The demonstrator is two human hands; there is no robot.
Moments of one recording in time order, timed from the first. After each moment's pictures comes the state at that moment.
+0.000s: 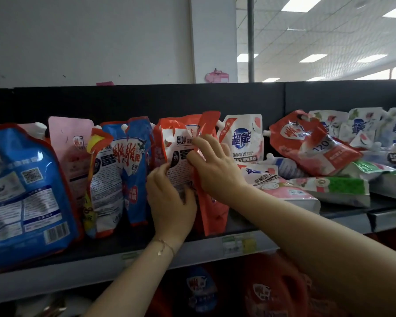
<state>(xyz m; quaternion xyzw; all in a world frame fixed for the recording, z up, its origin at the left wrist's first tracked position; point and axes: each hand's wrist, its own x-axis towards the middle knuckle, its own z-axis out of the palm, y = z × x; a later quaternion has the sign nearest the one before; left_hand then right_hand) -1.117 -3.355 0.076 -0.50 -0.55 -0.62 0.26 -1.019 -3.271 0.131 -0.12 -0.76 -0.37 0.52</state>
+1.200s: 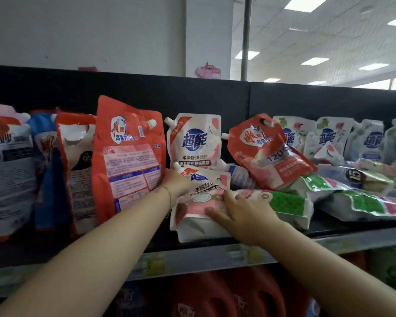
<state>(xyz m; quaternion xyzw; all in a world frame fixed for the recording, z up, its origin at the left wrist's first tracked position) -0.992 -3.199 0.128 -0.39 -0.73 -0.53 -0.18 -0.819 -3.205 0.095 -0.43 -0.88 -0.12 0.15</state>
